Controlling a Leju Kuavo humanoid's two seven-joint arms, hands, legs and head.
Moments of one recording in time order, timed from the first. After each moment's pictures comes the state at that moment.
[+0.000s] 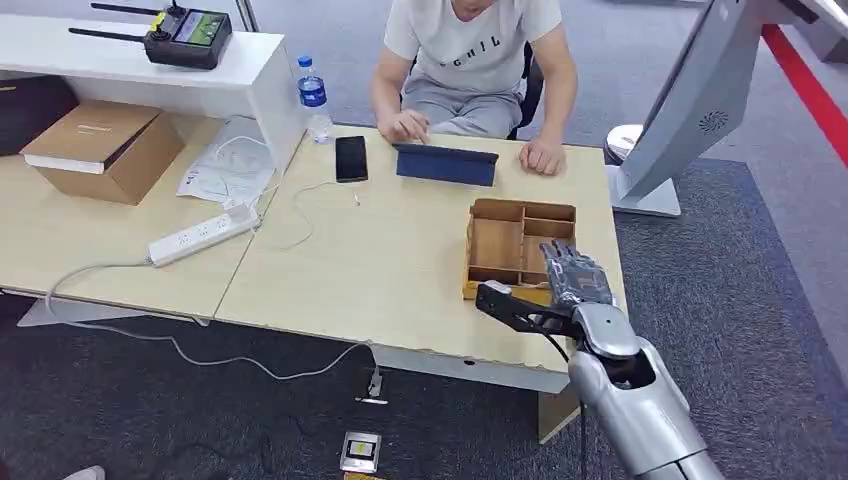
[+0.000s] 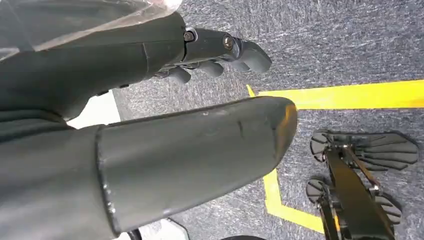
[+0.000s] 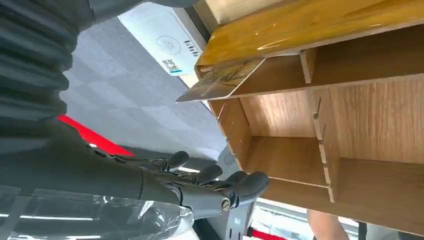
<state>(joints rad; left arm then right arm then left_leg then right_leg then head) -0.20 0.33 -1.43 -0.15 1.46 0.06 0.07 -0.55 -0.13 0.53 -1.07 1.17 0.25 0.19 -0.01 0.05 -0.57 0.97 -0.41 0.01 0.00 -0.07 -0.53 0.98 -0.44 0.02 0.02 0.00</state>
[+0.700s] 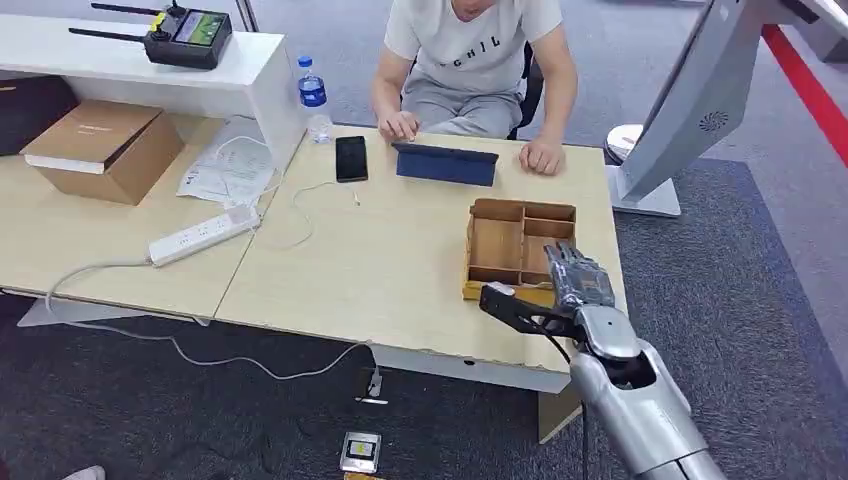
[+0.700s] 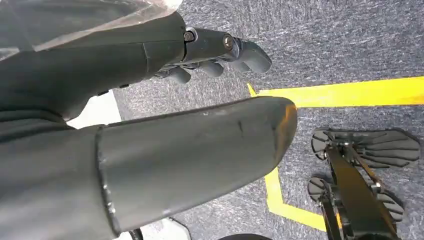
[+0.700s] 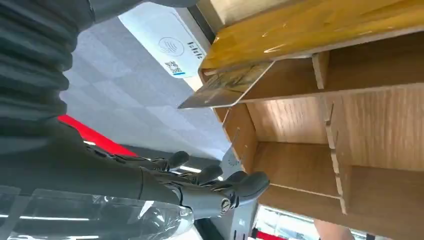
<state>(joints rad) -0.20 0.33 -1.43 -0.15 1.45 0.05 0.07 -0.55 -0.14 0.53 -1.03 1.18 0.22 0.19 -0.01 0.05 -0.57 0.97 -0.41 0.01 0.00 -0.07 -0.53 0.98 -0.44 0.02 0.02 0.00</state>
